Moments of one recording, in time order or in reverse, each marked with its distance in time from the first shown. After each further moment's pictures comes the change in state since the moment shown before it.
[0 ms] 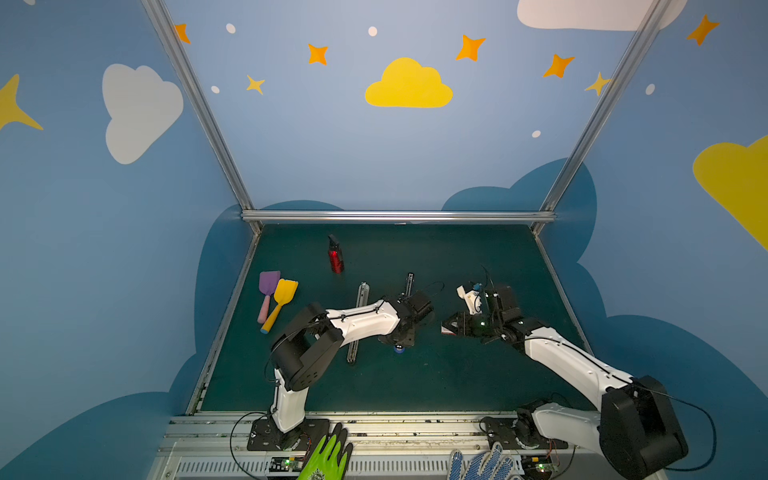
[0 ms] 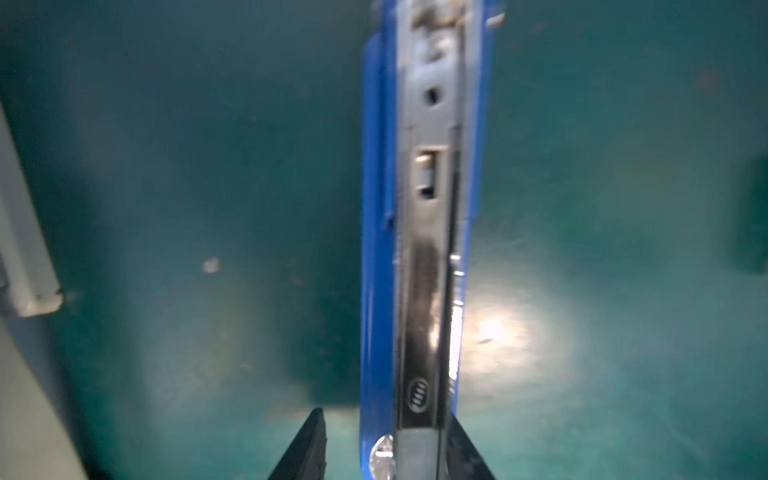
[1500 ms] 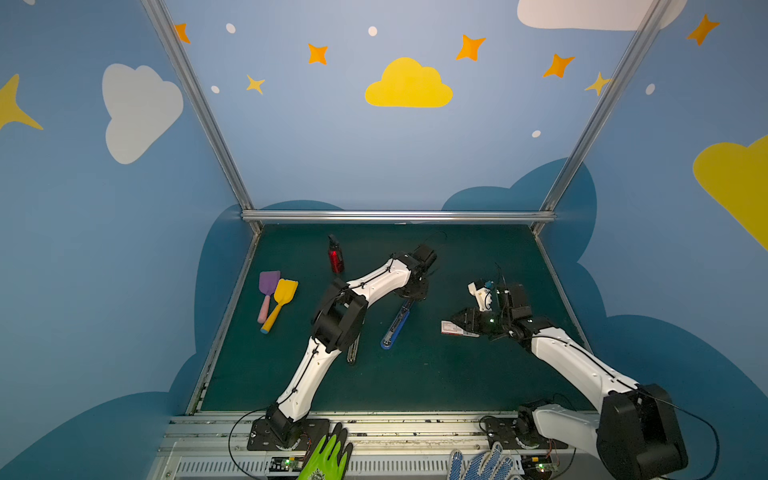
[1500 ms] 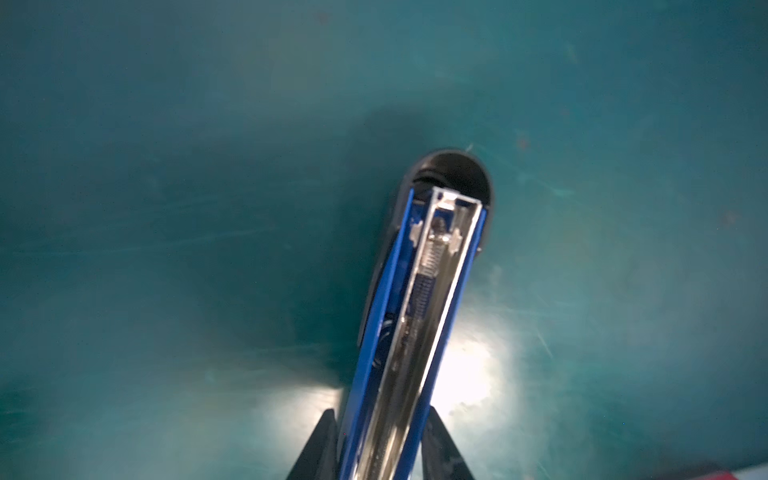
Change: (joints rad) left arm 0.172 0.472 0.751 -0.141 0.136 0.290; right arm -0.116 -0.031 0.002 -0.034 -0.031 -0.010
